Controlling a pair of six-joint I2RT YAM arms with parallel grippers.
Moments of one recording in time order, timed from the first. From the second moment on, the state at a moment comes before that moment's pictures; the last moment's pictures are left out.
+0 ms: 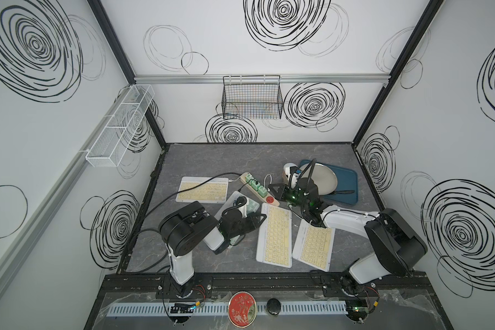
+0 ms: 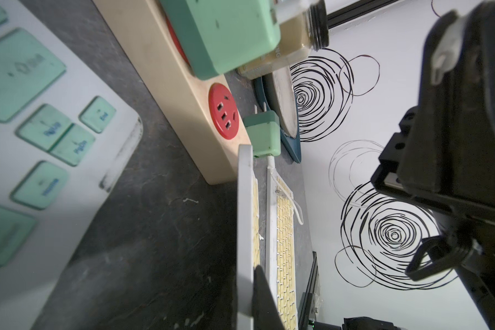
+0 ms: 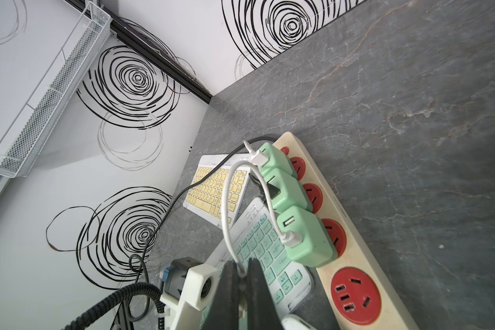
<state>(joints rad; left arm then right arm) -0.71 1.86 0.36 1.18 0.28 -1.17 0.62 1.54 0.68 0.56 -0.25 0.75</state>
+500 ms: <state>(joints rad) -0.68 1.75 0.34 0.94 0.23 -1.07 0.63 1.54 0.68 0.51 -0.22 0.72</state>
